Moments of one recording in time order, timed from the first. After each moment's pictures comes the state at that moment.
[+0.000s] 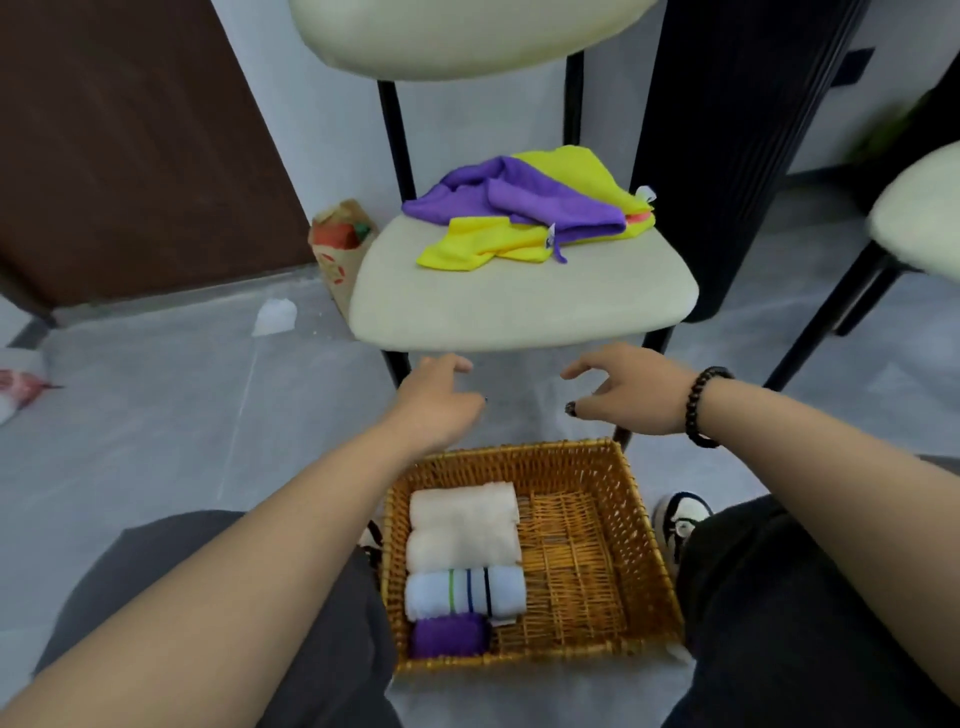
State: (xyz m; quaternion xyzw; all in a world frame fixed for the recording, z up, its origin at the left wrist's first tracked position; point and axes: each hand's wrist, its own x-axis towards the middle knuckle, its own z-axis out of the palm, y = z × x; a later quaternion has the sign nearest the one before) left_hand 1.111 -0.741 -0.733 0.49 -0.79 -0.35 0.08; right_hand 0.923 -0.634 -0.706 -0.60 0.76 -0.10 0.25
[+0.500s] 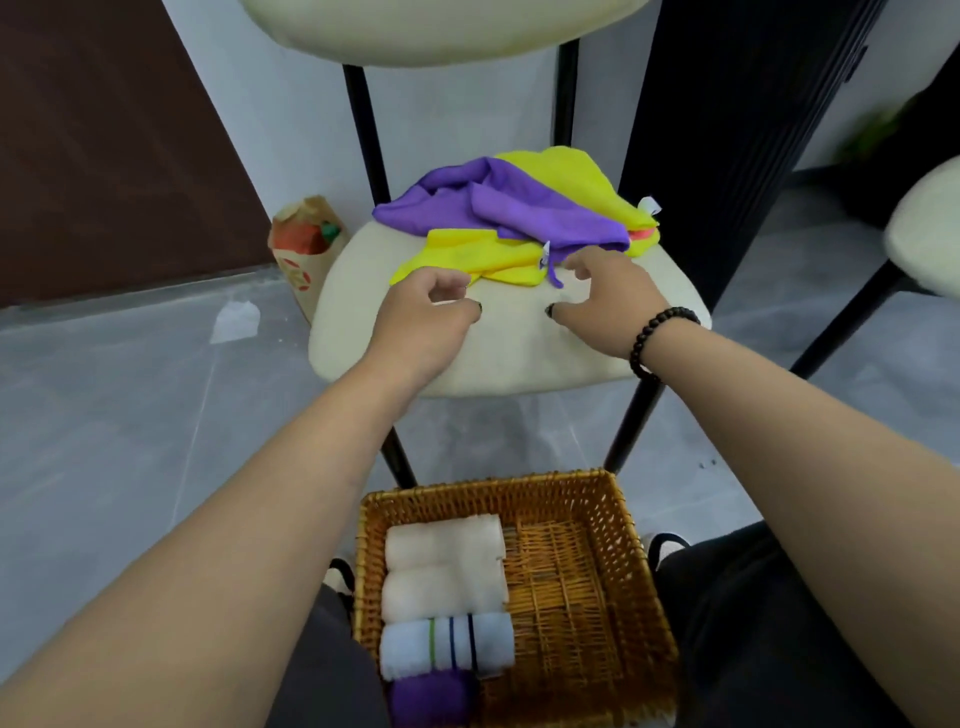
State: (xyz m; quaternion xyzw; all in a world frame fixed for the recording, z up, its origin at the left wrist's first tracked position) left_hand 1.051 -0.800 -0.686 0.48 -0.67 -0.48 0.30; right_hand 0.877 -0.743 -0.701 -0.51 0.81 -0.27 0.11
